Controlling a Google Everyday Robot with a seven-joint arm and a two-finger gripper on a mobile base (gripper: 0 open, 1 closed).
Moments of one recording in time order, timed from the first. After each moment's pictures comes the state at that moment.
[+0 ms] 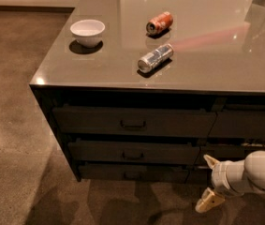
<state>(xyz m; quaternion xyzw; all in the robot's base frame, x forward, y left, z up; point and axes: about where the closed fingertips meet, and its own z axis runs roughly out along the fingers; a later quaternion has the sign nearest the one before) 0.420 -0.254 0.557 -0.55 0.80 0.06 0.23</state>
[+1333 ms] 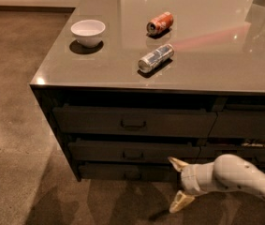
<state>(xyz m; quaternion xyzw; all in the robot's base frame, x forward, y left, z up) 0.442 -0.165 0.501 -0.66 0.69 0.12 0.29</state>
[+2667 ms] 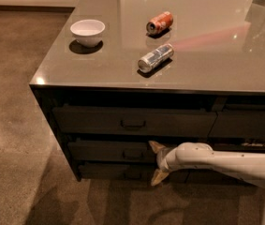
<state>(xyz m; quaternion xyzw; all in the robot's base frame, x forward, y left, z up) 0.569 -0.110 0.422 -0.70 0.64 0.03 0.31</state>
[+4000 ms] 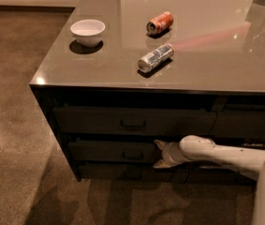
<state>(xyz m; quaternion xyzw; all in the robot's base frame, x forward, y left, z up) 0.604 -0.140 0.402 -0.69 0.67 0.03 0.29</state>
